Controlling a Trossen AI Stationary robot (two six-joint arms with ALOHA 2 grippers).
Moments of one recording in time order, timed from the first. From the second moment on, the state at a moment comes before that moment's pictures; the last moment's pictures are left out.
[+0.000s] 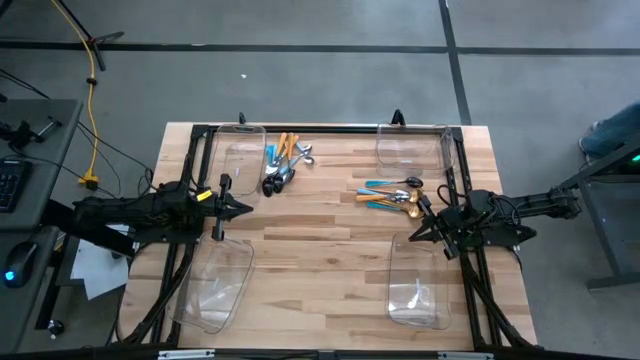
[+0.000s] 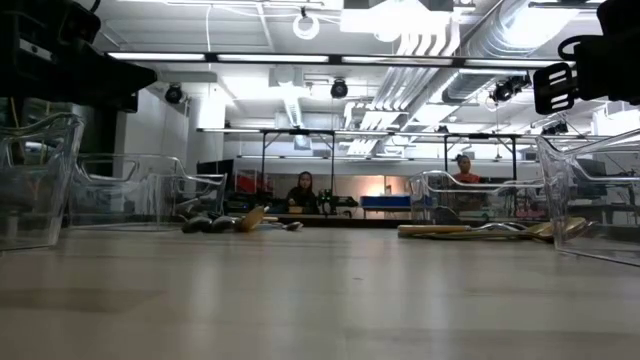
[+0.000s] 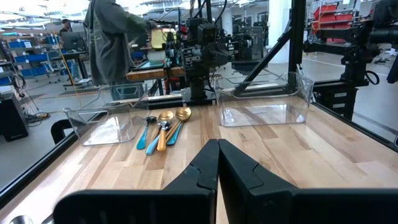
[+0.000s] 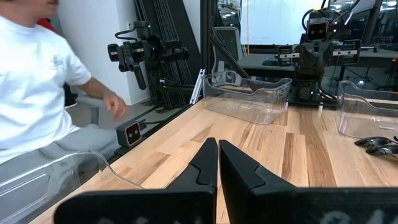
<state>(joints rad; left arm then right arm) 0.04 0.03 0.02 0.02 0.07 0.11 0.15 0.06 0.01 0.04 -0.29 0.00</state>
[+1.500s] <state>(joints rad) 0.04 0.03 0.02 0.02 0.07 0.11 0.15 0.06 0.01 0.31 -0.21 -0.09</state>
